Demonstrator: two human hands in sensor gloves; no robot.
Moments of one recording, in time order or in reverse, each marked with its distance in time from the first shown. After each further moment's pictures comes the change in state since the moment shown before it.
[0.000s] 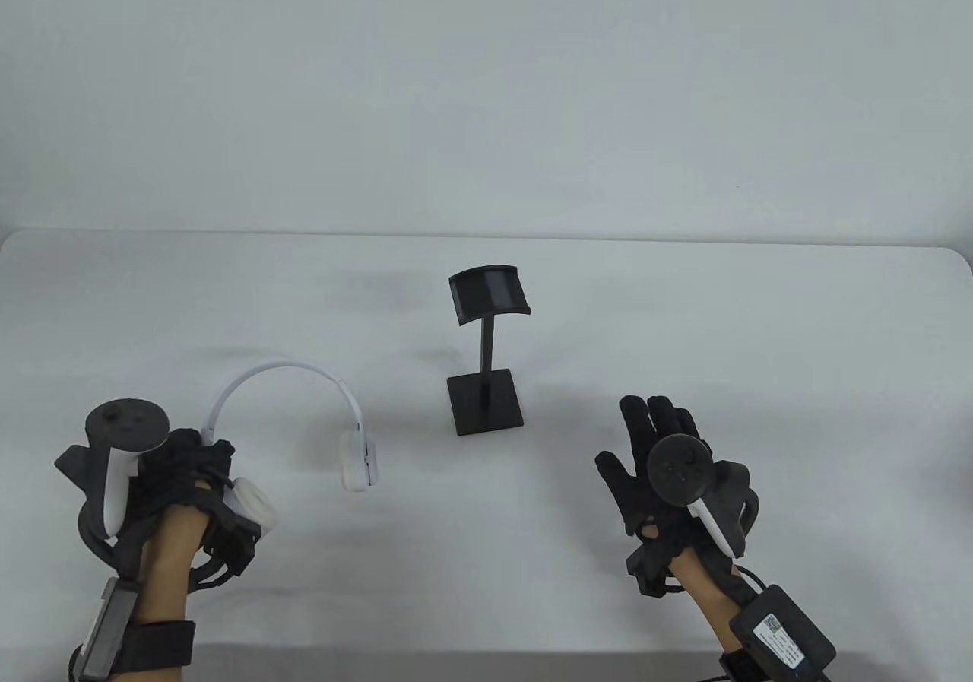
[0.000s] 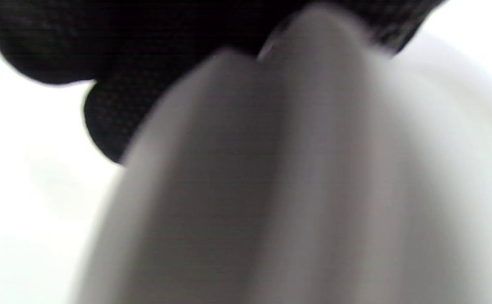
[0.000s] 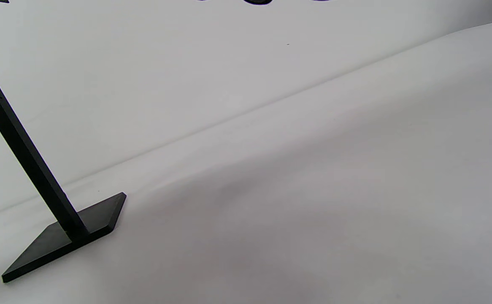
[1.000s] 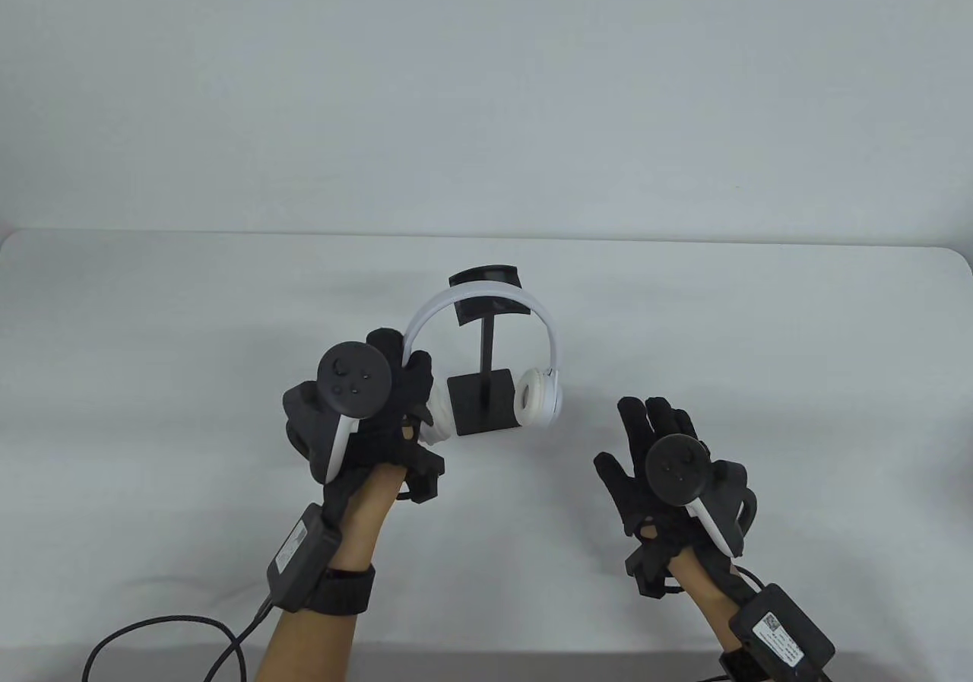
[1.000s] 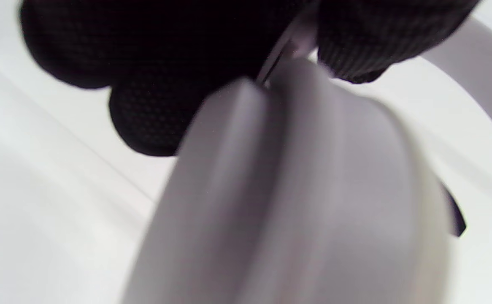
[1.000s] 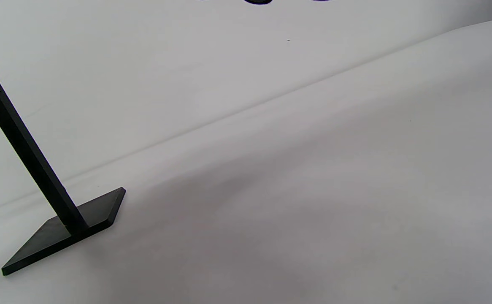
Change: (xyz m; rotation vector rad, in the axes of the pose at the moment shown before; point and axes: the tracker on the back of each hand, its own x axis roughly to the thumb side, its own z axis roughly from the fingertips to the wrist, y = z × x) left_hand 0.176 -0.089 0.061 0.235 -0.518 0.075; right_hand -0.001 0.005 -0.001 0.014 0.000 0.004
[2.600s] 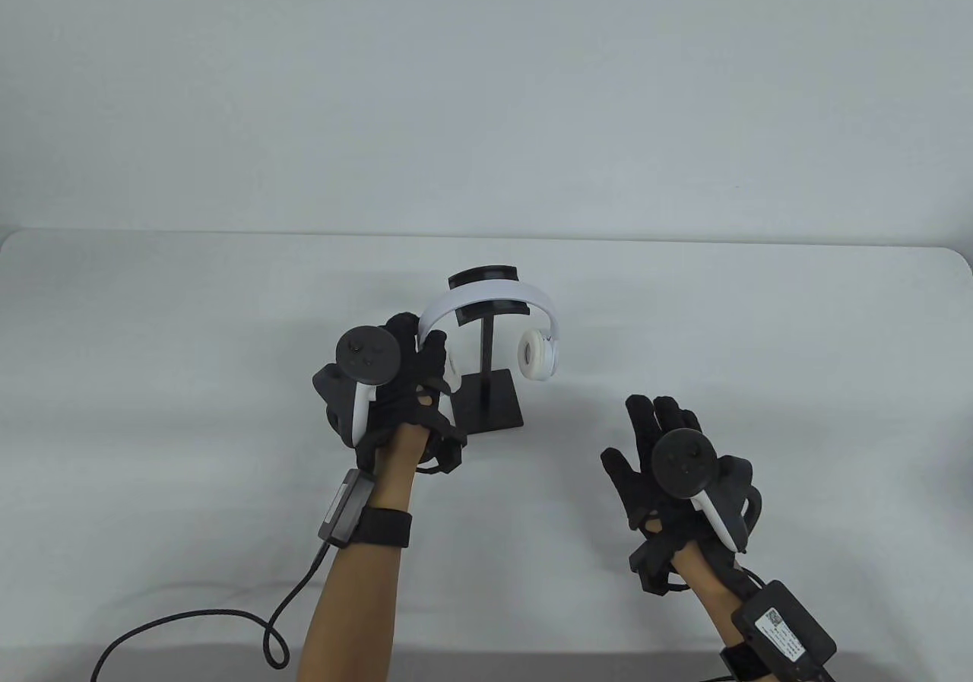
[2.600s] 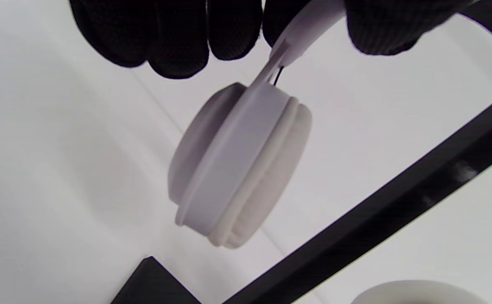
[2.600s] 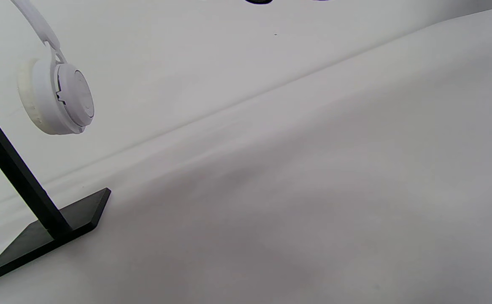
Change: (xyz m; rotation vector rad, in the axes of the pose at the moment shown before) left_hand -0.037 -0.078 -0.046 -0.126 0.134 0.154; right_hand -0.007 -0.001 -0.006 0.019 0.044 -0.009
